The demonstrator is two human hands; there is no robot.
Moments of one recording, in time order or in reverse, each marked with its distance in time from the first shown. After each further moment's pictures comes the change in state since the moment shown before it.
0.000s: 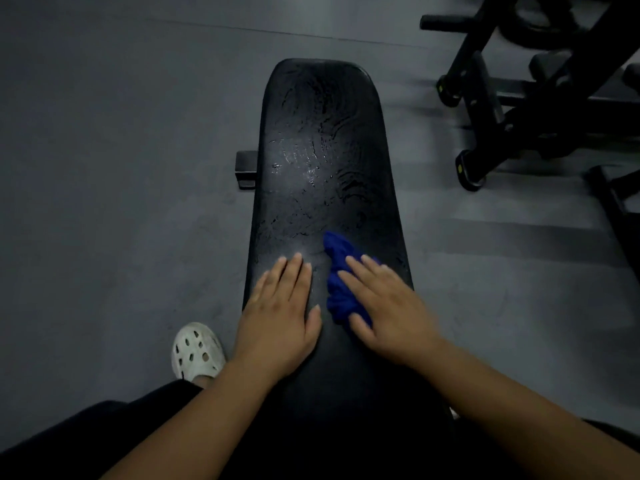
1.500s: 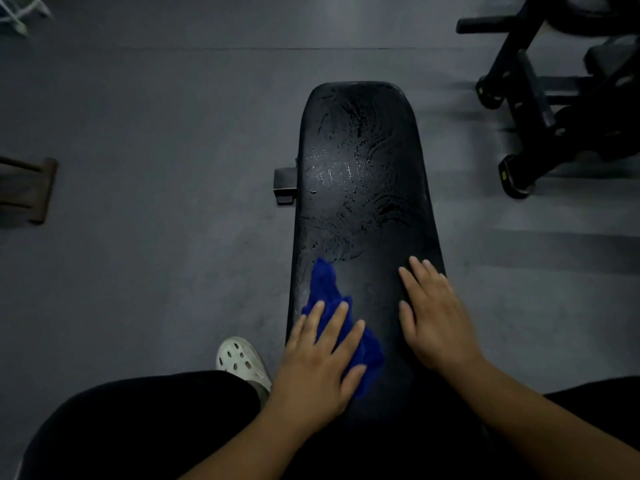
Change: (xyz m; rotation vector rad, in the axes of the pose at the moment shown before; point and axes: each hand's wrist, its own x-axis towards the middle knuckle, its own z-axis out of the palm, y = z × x) left_hand -0.032 -0.007 -0.009 0.037 -0.117 0.153; right_hand 0.022 0.009 0.002 0.079 0.139 0.290
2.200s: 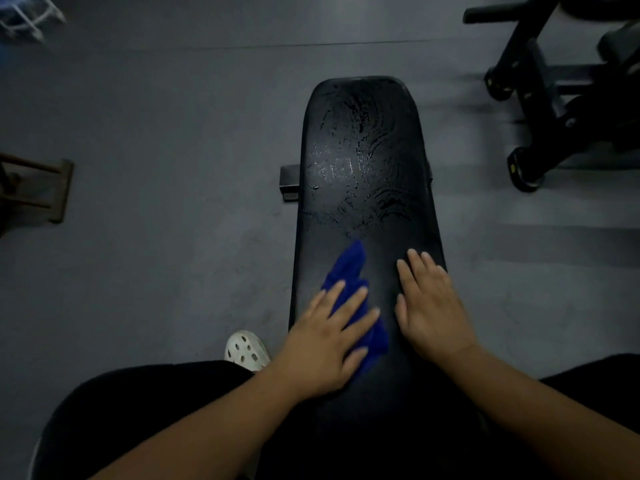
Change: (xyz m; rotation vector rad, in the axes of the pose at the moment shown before) left_hand 0.026 -0.011 -0.011 0.072 -0.020 0.195; right_hand 0.003 -0.006 0.003 -0.120 -0.006 -0.031
